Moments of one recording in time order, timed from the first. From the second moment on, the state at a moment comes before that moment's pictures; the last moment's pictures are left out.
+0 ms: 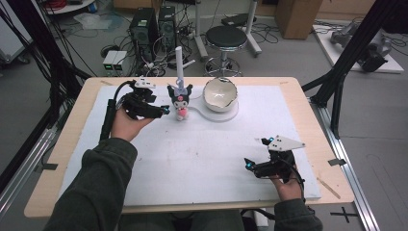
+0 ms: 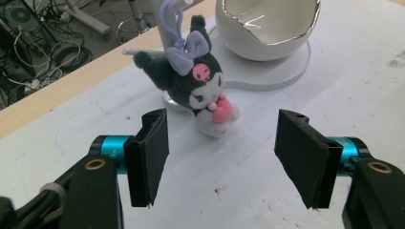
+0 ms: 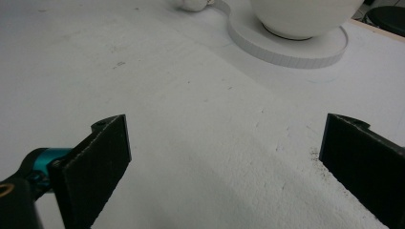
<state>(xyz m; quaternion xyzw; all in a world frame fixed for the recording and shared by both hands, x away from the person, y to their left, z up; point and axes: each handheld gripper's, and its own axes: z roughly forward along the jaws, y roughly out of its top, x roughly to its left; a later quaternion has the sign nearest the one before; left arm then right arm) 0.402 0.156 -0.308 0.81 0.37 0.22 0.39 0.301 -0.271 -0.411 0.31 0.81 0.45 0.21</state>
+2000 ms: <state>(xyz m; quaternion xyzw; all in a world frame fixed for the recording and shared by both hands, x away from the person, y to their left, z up) 0.346 0.180 -0.320 0.79 0.36 0.22 0.44 0.296 -0.275 -0.411 0.32 0.81 0.44 0.21</state>
